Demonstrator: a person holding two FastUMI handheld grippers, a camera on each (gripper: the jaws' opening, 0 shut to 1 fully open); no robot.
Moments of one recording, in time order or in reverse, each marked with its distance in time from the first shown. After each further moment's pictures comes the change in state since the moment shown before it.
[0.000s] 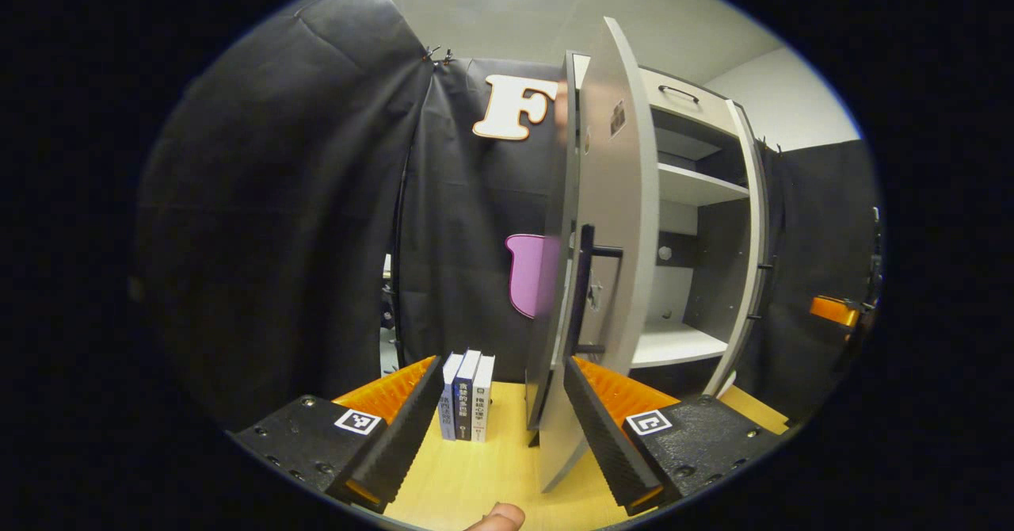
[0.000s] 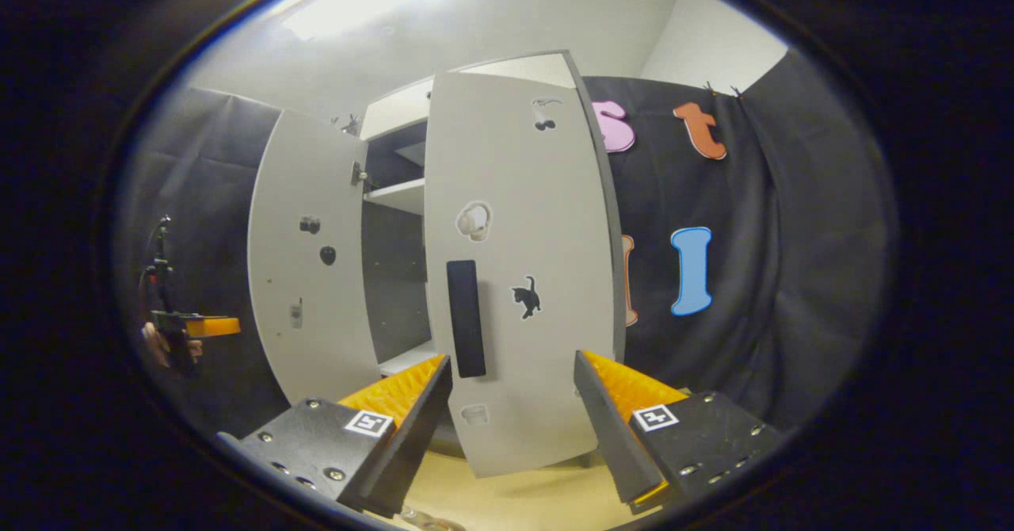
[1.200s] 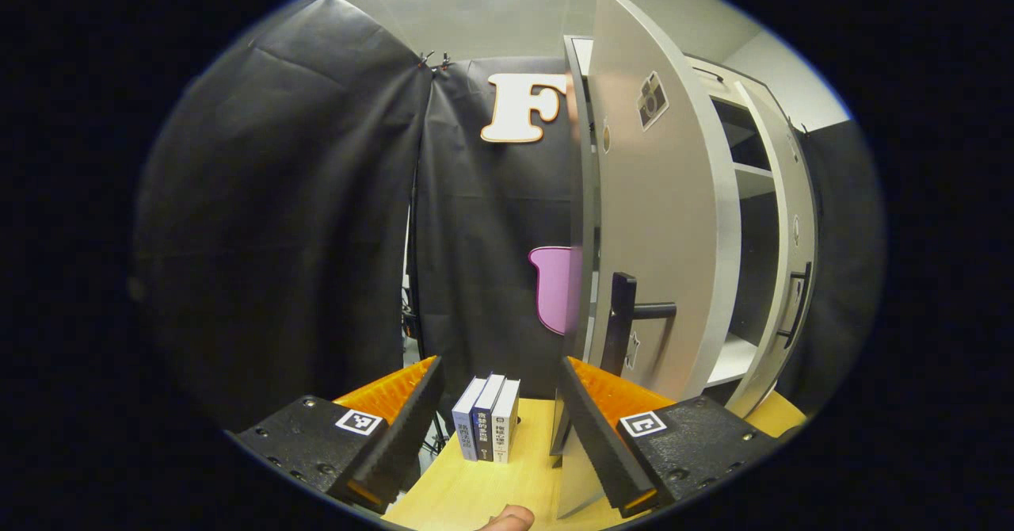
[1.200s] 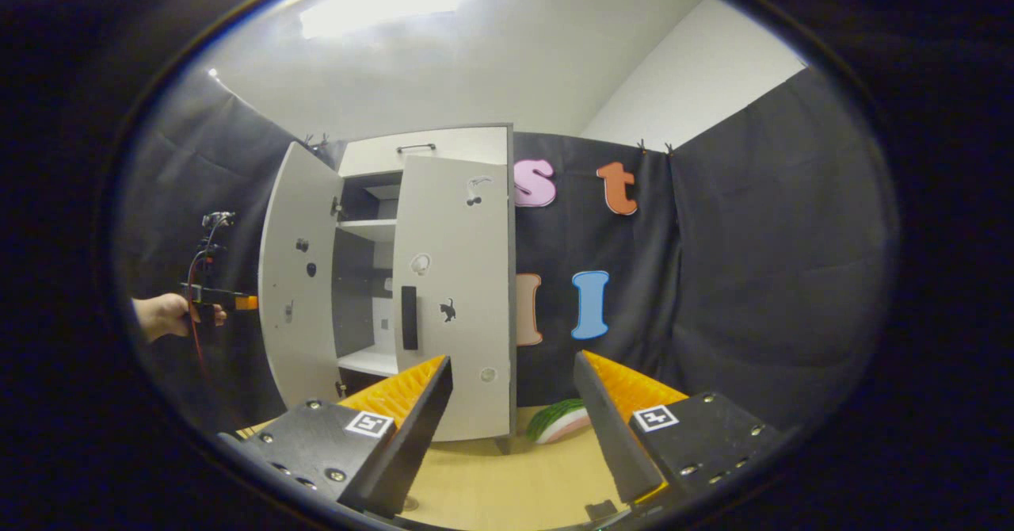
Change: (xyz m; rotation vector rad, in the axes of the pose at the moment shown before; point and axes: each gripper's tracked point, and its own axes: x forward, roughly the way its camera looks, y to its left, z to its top) left arm 0.049 -0.023 0.028 0.064 0.012 0.139; right arm -0.176 -0.050 0.052 -0.120 -0.102 -0.236
